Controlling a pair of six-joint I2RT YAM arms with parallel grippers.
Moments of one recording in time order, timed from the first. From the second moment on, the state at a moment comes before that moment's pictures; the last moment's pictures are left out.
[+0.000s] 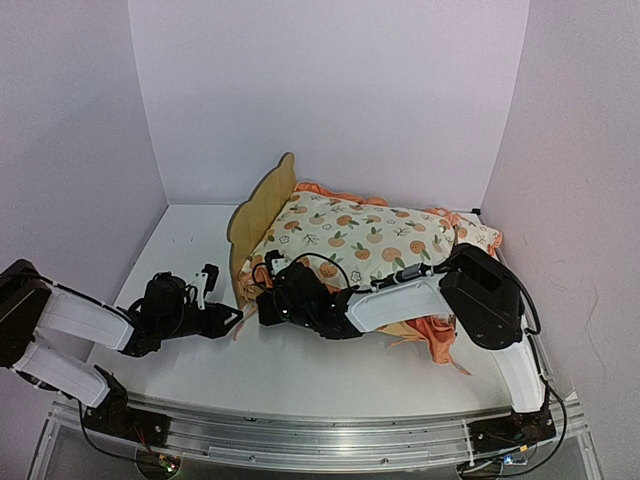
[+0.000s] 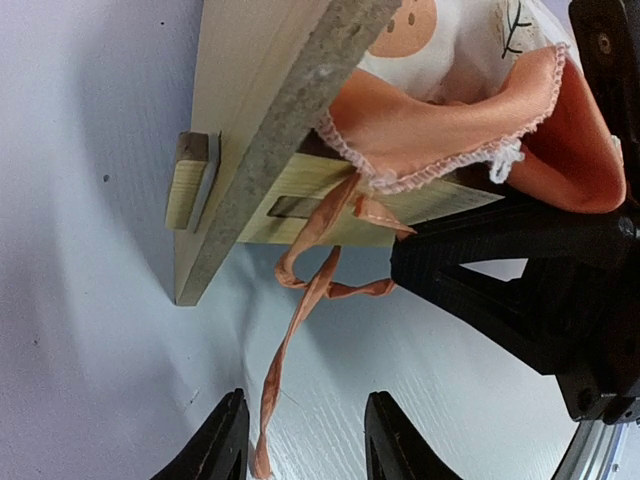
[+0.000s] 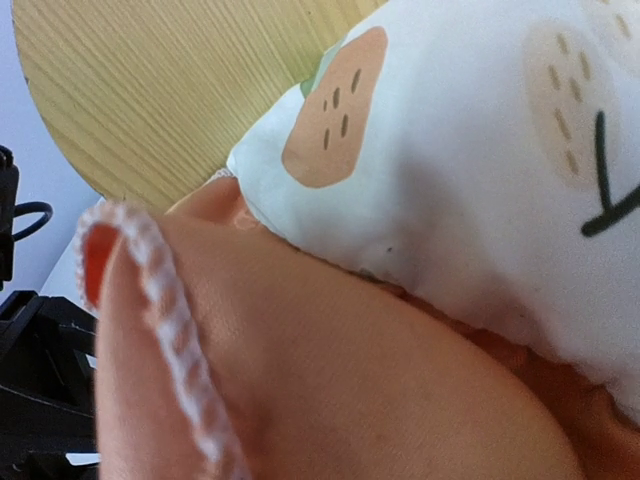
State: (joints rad) left arm -0.59 1.34 0.29 0.53 0.20 -0.42; right arm 1.10 2.25 1.50 0.25 0.21 0.58
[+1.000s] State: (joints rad) left arm -0.65 1.63 0.33 0.94 0.00 -0.47; right arm 1.10 2.25 1.48 0.30 0.21 0.63
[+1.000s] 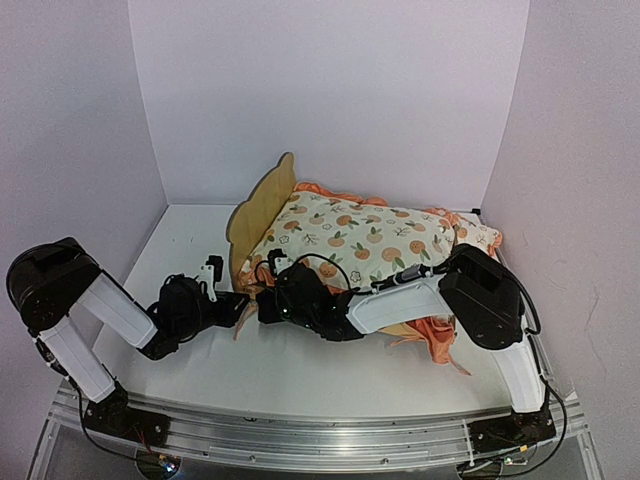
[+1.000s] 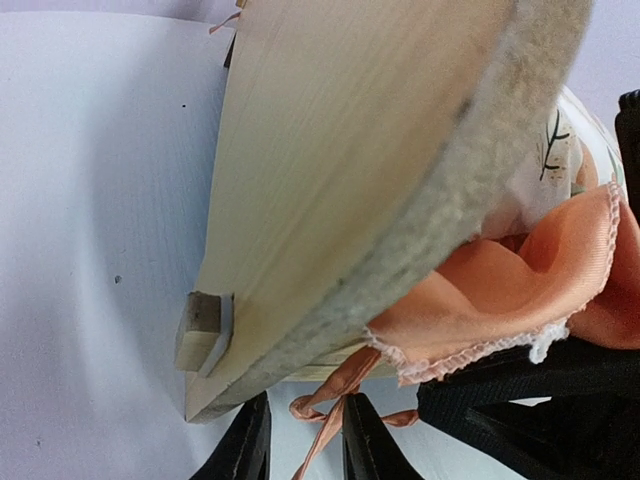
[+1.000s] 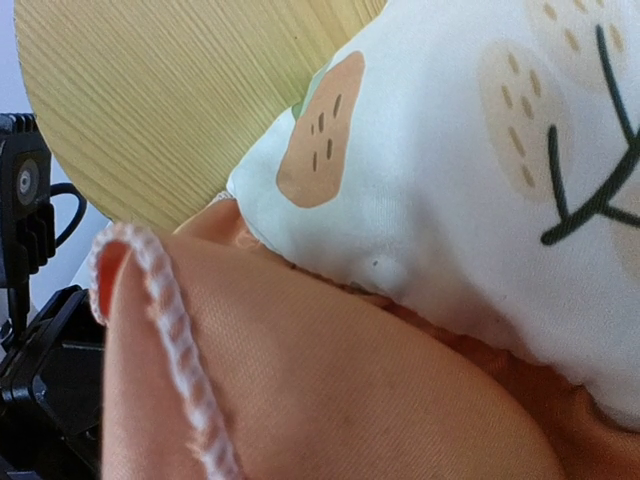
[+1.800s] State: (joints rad) left arm -0.68 1.70 0.37 0.97 -0.05 -0.42; right arm 1.10 2.25 1.45 0.34 0.21 0.63
